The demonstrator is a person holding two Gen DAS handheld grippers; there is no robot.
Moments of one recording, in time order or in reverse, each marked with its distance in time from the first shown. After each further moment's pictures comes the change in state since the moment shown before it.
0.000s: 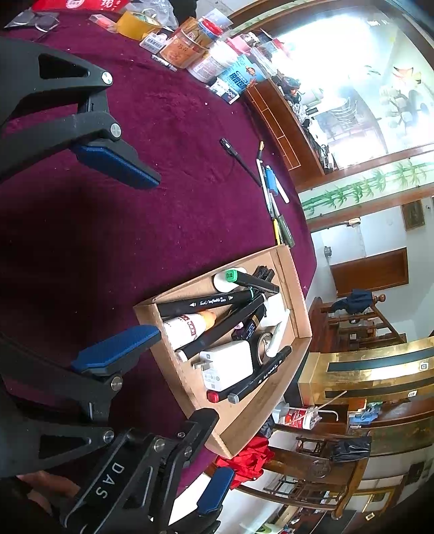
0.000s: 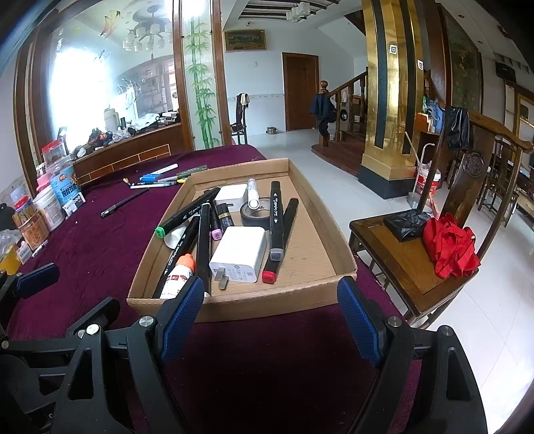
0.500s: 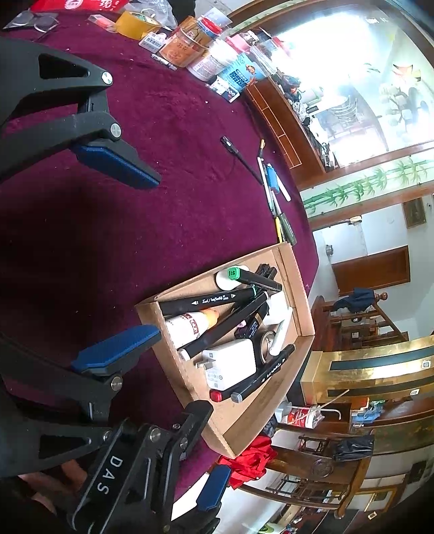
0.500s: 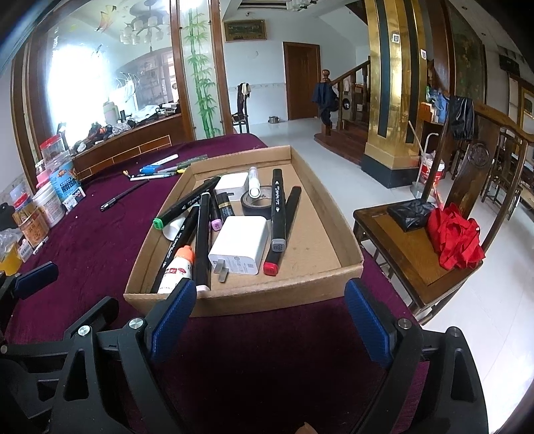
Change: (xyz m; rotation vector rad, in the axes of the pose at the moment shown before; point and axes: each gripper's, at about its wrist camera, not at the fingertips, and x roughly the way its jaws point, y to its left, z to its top) left arm 0.002 -0.002 -0.001 0.004 0.008 -0.005; right arm 0.009 -0.004 0.000 0.018 0.057 0.013
